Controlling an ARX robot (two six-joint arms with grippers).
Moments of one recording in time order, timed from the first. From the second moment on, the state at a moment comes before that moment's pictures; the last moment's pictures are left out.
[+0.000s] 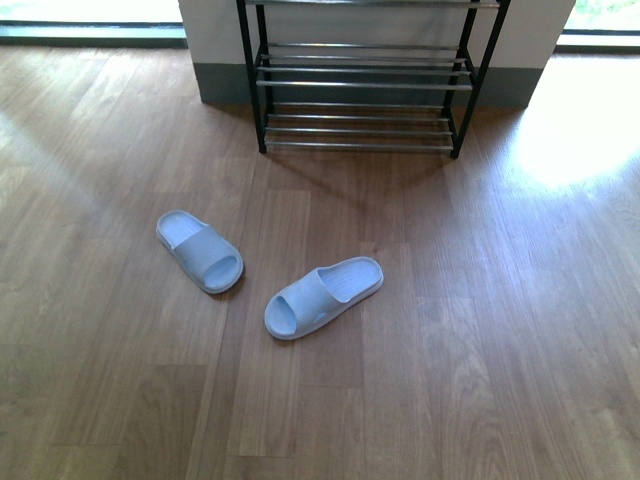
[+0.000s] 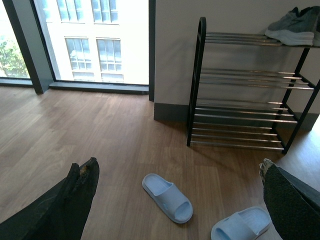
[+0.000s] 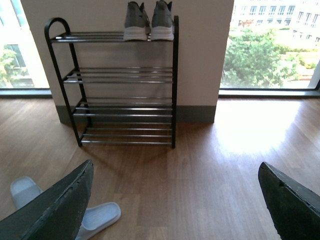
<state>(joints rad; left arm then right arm) 0.00 0.02 0.02 0.00 0.00 0.00 0.00 0.00 0.02 0.00 0.00 0.00</state>
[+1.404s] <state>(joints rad) 0.00 0.02 0.02 0.00 0.00 0.00 0.00 0.00 0.02 0.00 0.00 0.00</state>
